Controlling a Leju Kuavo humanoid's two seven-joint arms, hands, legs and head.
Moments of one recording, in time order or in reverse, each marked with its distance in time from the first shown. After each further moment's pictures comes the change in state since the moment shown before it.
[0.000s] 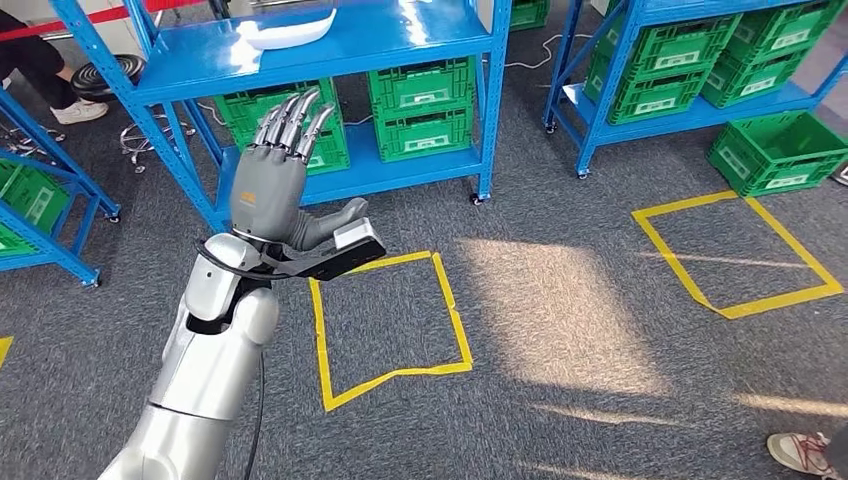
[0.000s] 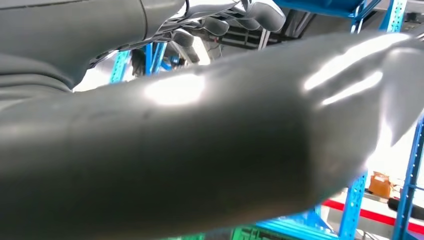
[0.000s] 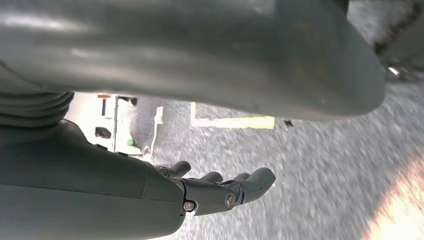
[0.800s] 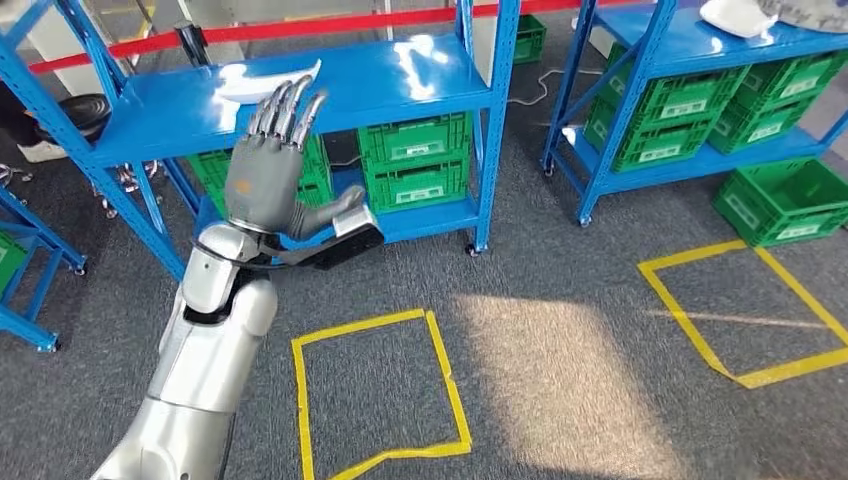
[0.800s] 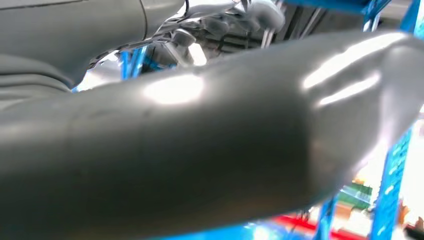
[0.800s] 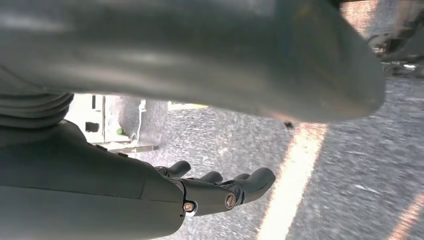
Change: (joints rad) left arm -0.048 -0.013 0.015 0.015 -0.029 -0.001 0.030; right arm -0.020 0.009 0.006 0.003 0.009 -0.020 0.014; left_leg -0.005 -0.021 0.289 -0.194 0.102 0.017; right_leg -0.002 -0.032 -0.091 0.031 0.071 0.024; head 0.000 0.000
